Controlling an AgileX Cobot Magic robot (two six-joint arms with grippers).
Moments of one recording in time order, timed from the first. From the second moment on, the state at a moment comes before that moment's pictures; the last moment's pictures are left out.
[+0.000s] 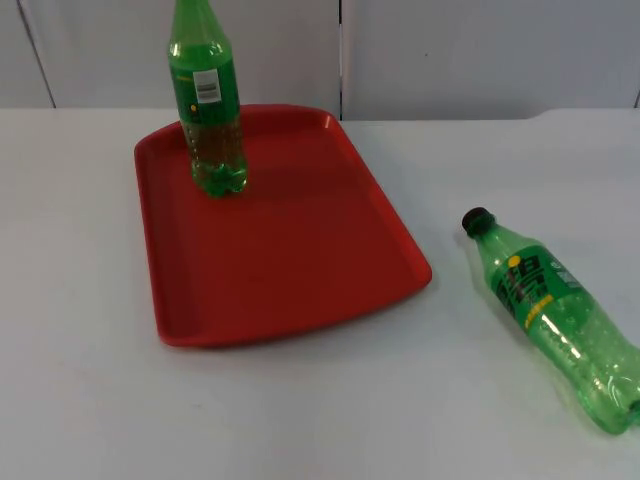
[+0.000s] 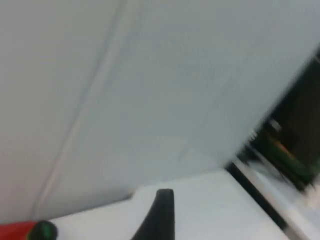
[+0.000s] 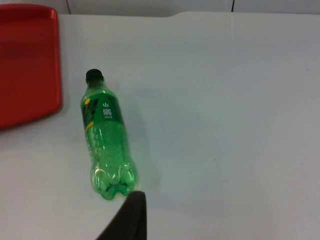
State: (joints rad) right arm 0.09 0.00 -0.51 -0.02 1.08 0.00; left arm 0.29 1.52 -1.49 1.72 -1.11 -2.23
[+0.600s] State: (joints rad) right arm 0.09 0.00 -0.51 -0.02 1.08 0.00; left arm 0.33 1.09 -1.28 1.75 -0.53 -2.12
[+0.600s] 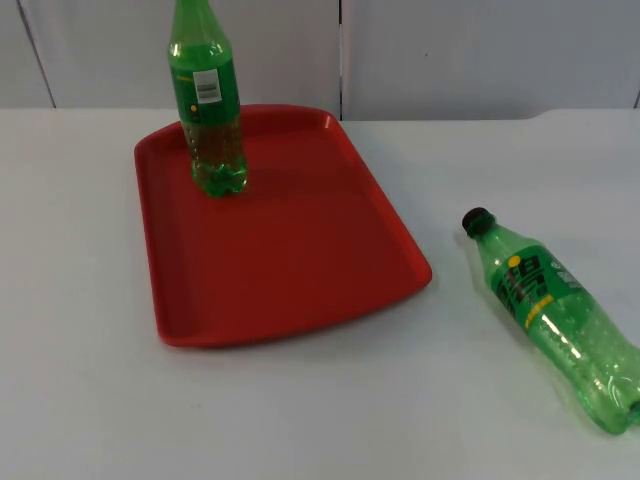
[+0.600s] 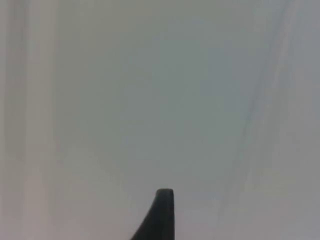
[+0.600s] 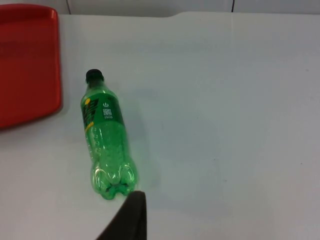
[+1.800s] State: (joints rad) right arm 0.09 0.00 -0.51 -0.02 1.08 0.00; left arm 0.23 0.66 -0.92 0.16 0.61 -0.23
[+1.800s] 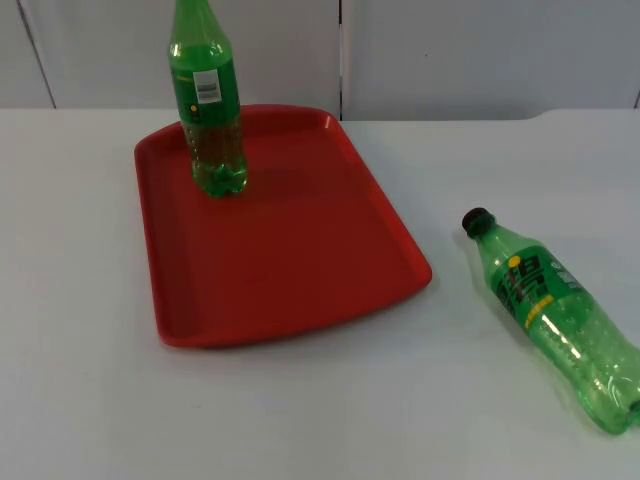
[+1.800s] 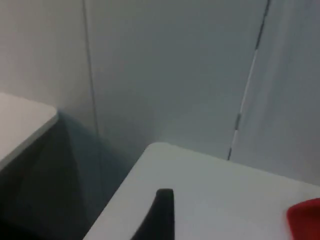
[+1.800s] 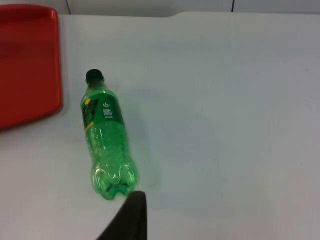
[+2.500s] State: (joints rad) right arm 0.09 0.00 -0.51 -0.02 1.08 0.00; left arm 0.02 0.25 -0.77 0.00 0.88 -0.03
